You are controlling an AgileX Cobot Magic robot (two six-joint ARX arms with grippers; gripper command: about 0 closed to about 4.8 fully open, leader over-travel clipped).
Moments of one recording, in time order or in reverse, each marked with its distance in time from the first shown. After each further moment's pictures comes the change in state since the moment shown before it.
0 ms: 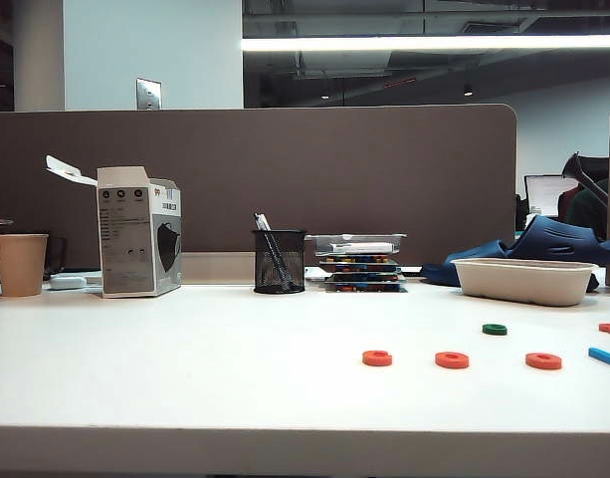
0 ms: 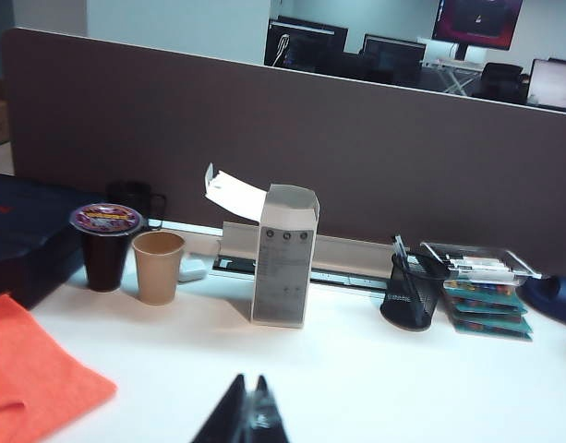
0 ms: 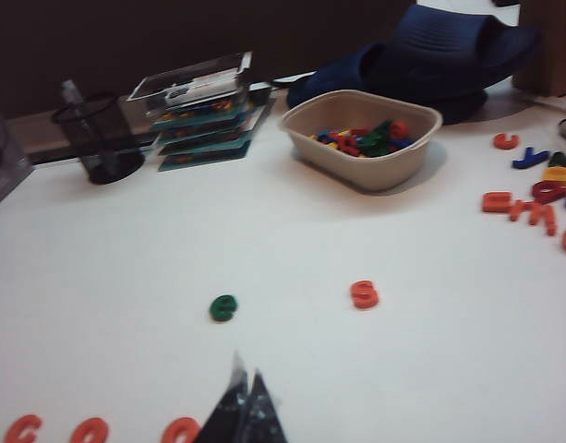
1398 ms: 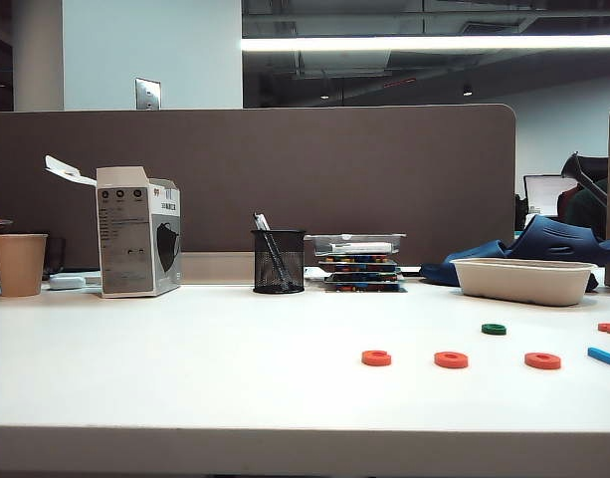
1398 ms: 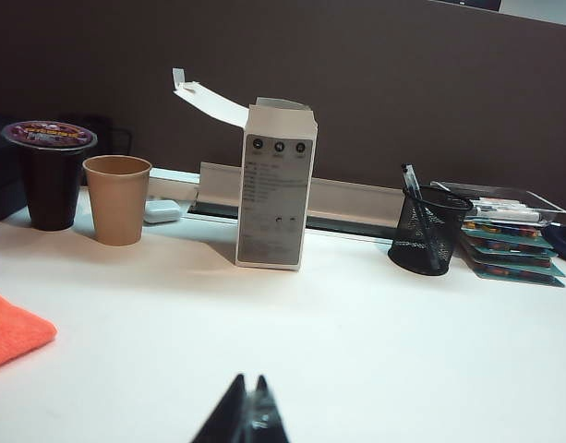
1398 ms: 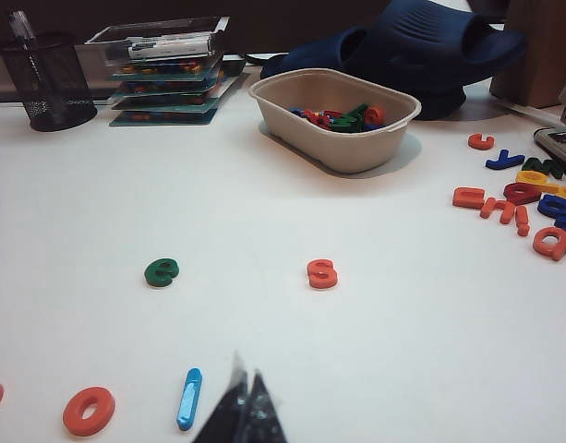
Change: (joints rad) left arm 0.000 -0.005 -0.590 0.591 0.038 -0.006; right arm -0.001 0.001 -0.183 0.183 0.021 -0.164
